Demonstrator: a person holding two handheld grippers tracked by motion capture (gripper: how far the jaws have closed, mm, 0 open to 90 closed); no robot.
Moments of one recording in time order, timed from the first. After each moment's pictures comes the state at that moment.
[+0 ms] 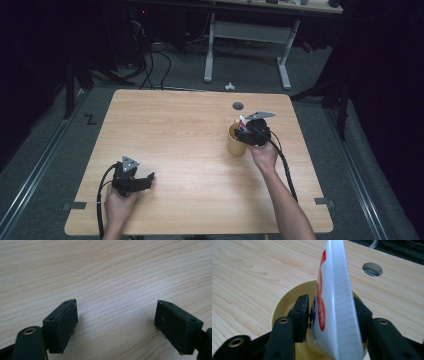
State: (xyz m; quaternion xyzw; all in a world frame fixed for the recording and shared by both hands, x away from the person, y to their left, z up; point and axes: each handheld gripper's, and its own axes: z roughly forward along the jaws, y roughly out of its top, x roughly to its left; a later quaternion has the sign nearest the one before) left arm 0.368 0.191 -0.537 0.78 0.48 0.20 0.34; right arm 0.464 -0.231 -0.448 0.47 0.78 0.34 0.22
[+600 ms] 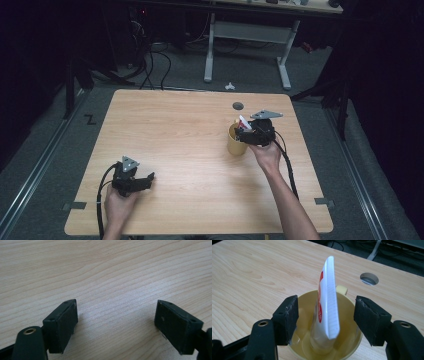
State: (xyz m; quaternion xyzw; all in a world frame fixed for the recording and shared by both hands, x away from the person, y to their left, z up) left arm 0.368 0.191 -0.537 0.78 0.48 0.20 0.34; right arm 0.451 -0.238 -0.430 0.46 0.77 0.38 0.23
